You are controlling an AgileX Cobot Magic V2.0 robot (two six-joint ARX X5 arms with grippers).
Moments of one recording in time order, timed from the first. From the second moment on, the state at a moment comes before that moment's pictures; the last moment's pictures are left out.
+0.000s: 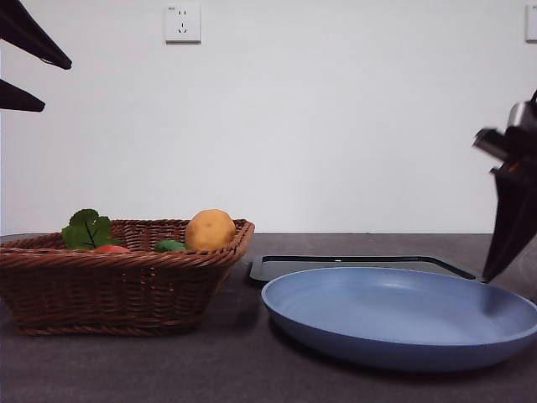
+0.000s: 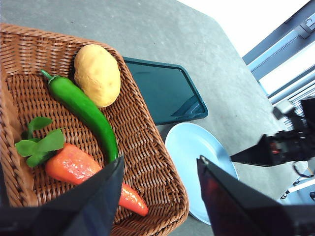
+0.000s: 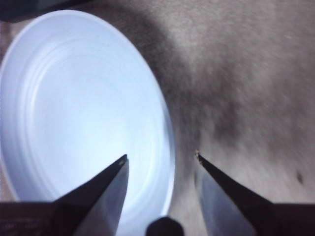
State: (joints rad) left arm -0.05 0.83 0.61 -0.29 0.70 -0.33; right arm 0.12 1.35 0.66 -0.49 -0.44 0.26
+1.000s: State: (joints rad) left arm -0.27 0.95 0.70 -0.44 0.36 -0.45; right arm 0.14 1.09 0.66 -0.57 -0.38 0.32
